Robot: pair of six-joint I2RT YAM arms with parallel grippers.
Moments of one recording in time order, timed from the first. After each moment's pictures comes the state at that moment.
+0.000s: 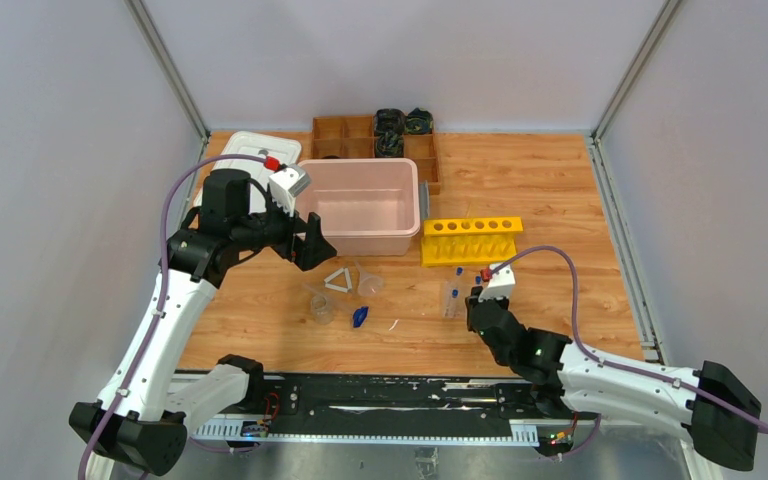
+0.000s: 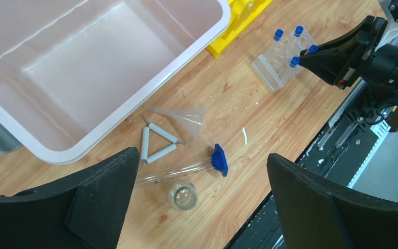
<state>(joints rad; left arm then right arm) -0.26 0.99 1.14 -0.77 0.59 0.10 1.06 0.74 0.22 -0.06 0.75 0.51</state>
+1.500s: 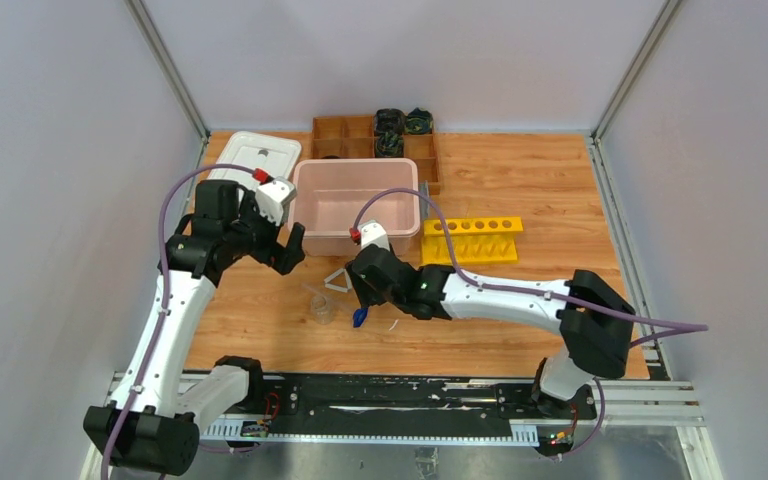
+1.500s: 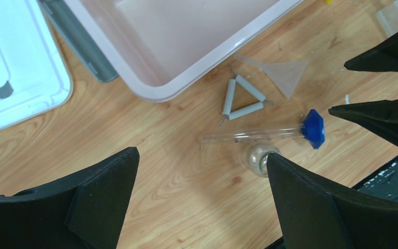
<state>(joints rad) -0.12 0.98 1.06 -0.82 0.40 0.34 1.16 1.56 1.10 -0.26 0.39 0.42</state>
